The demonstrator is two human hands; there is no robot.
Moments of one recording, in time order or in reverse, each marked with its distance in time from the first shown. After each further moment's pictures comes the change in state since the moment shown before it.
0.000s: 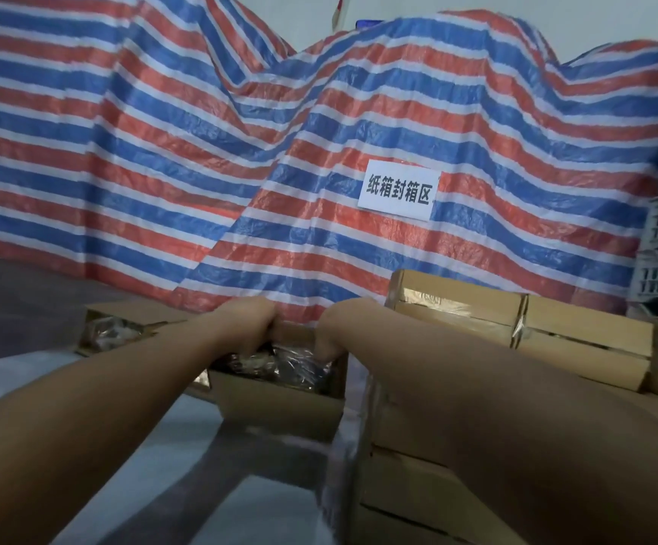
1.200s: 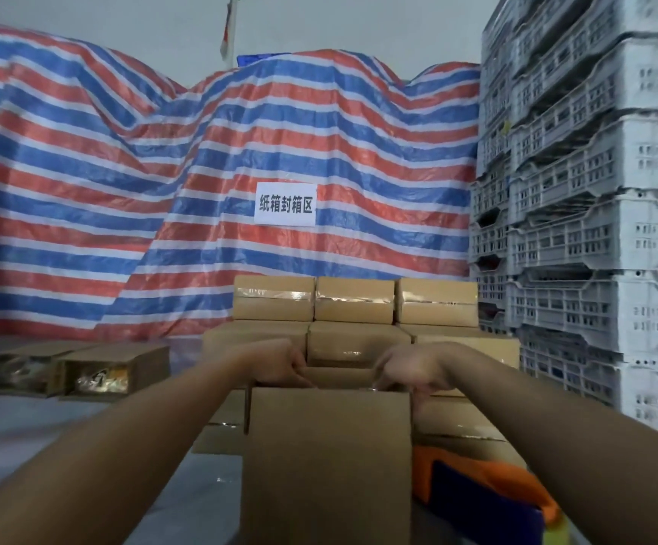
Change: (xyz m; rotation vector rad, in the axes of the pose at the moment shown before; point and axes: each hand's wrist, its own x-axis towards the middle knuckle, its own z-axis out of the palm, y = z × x) left_hand -0.151 0.320 -0.056 -0.165 -0.373 0.354; right_hand -0.307 0.278 0.137 1.025 -0.244 0.093
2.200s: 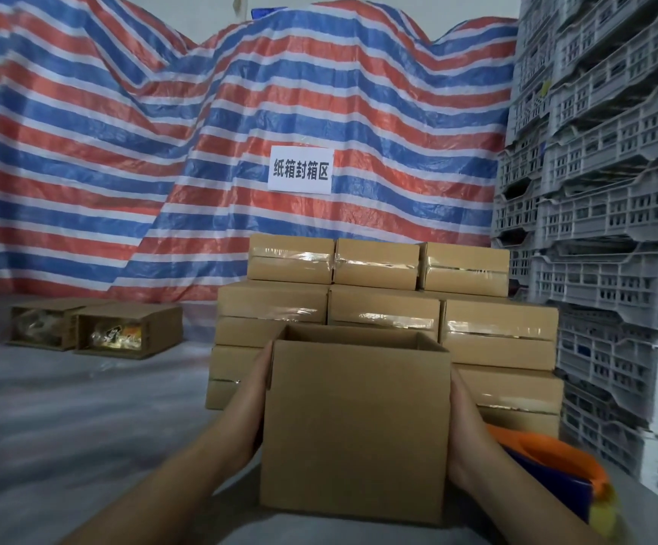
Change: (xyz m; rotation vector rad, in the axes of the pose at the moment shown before) left_hand -0.065 -0.006 0.112 -1.615 0.551 -0.209; right_hand 0.011 0.061 0.122 1.387 0.373 -0.258
